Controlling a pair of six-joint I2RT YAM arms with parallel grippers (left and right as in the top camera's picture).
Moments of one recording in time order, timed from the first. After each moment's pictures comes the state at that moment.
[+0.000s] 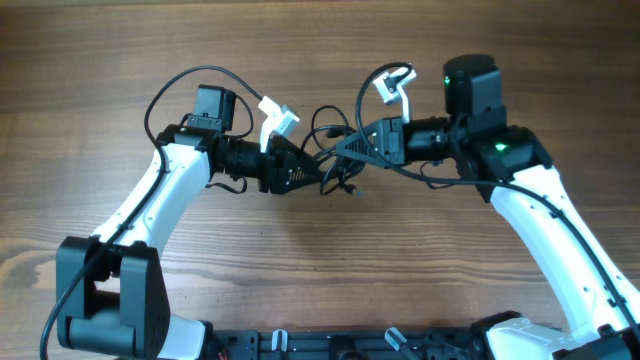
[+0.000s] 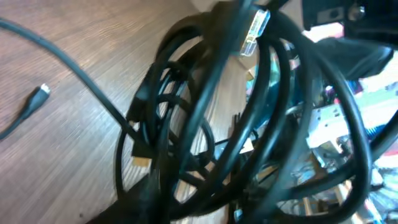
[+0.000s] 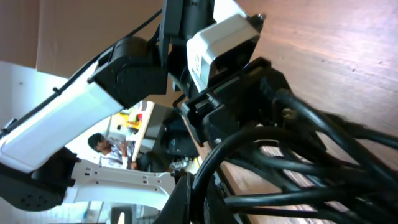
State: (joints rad) left arm -0.17 1.64 1.06 -0.69 1.25 0.44; right arm 0.32 1.40 1.16 -0.47 -1.11 0.49
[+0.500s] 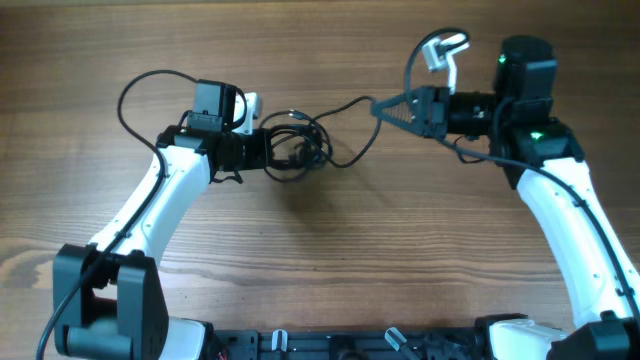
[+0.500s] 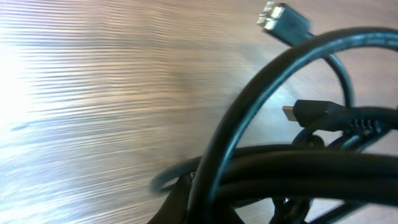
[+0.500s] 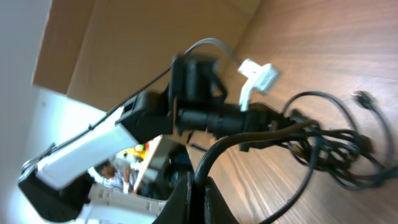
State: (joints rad) left arm -0.18 1.61 1.06 -0.59 0.28 -0.27; right arm 0.10 1.42 1.15 -0.23 -1.26 0.58
